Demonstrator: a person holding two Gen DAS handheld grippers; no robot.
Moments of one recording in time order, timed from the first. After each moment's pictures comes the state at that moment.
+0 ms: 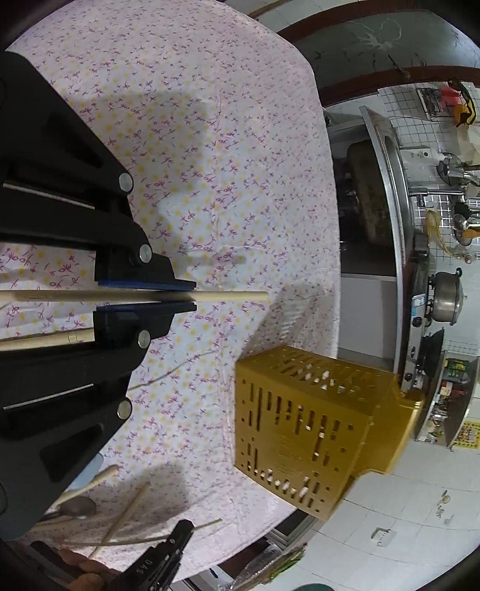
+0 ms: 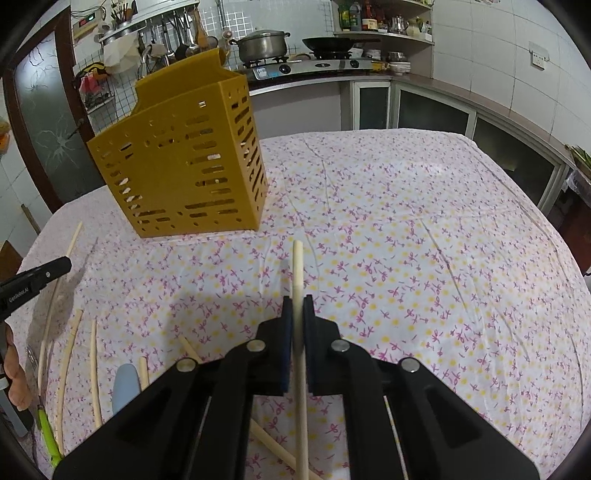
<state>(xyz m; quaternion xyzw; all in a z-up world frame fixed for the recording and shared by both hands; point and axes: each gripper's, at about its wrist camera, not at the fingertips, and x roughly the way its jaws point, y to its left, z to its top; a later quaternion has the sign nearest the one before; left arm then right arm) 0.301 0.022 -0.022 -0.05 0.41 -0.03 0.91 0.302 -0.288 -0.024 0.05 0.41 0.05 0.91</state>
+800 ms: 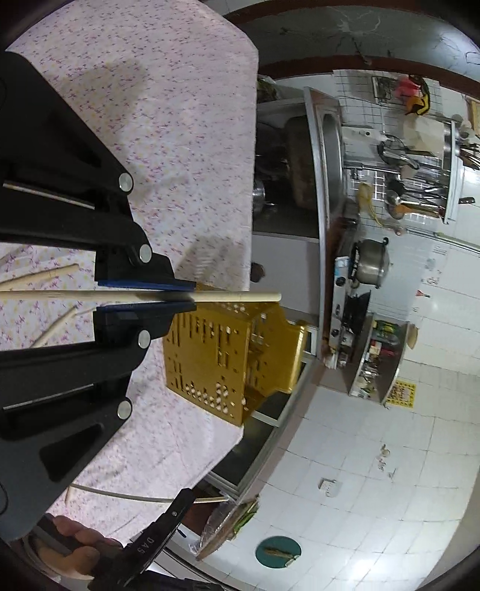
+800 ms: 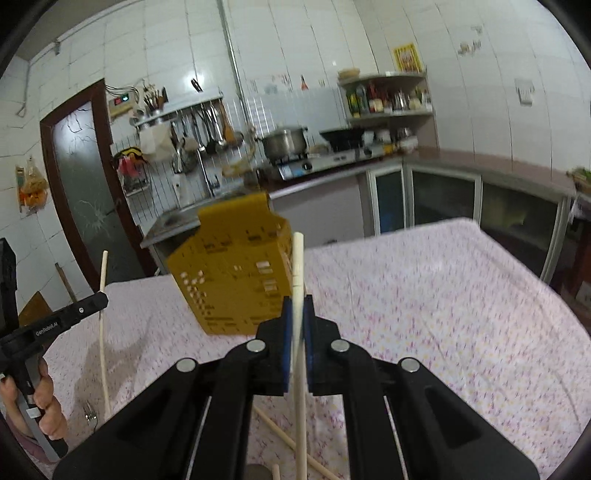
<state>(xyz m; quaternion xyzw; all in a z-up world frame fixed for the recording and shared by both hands) 0.258 0.015 0.048 -0.08 0.27 -0.10 0.95 0.256 -0.290 0.053 0.10 0.23 0.08 0.97</state>
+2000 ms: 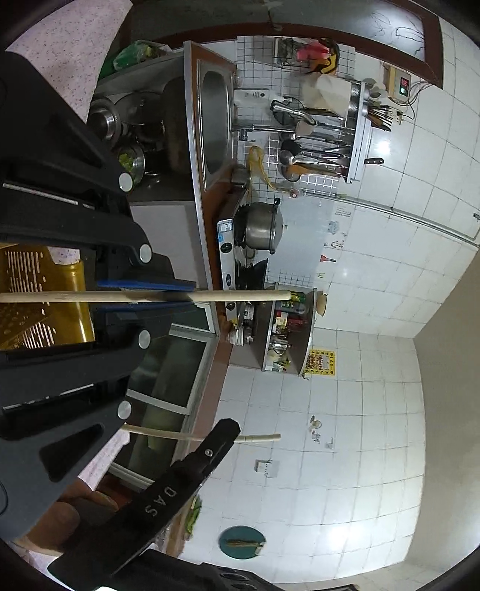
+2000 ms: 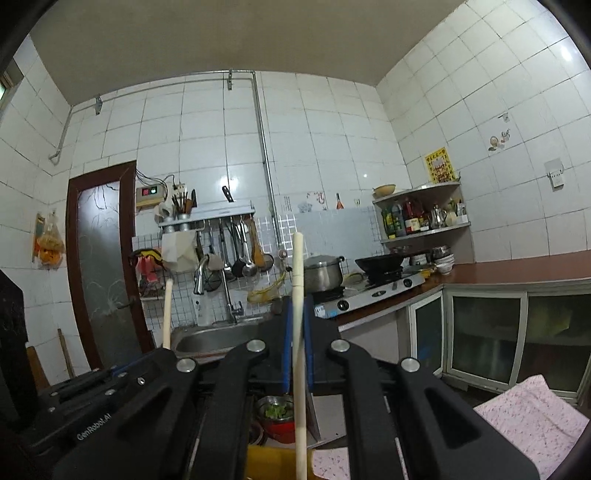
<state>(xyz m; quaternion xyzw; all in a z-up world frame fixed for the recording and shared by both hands) 0.401 -0.055 0.130 -0.06 0.07 -0.13 0.99 0.410 -0.247 0.155 0.10 -0.01 0.12 0.99</state>
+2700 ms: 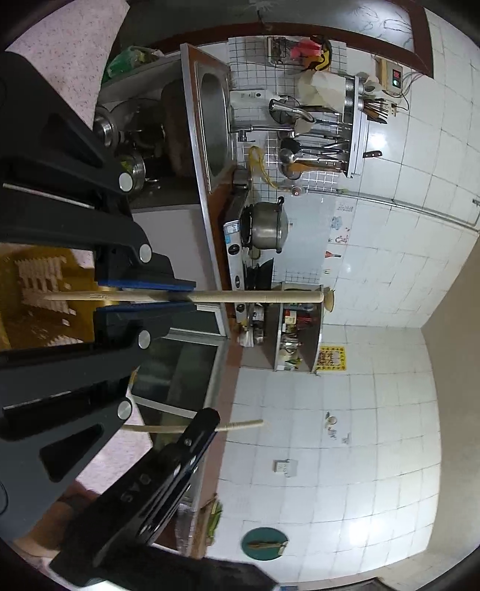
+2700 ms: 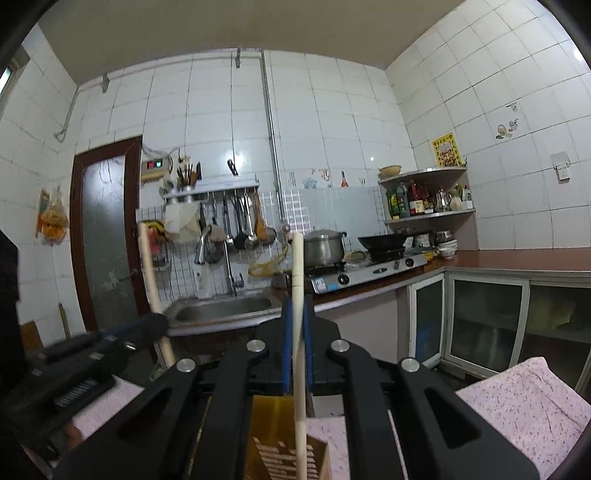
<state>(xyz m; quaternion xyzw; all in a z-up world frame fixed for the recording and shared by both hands) 0.392 -0.058 0.098 -0.02 0.08 -0.13 0.99 0.416 -0.248 0.103 0.08 0.02 0.13 0.99</state>
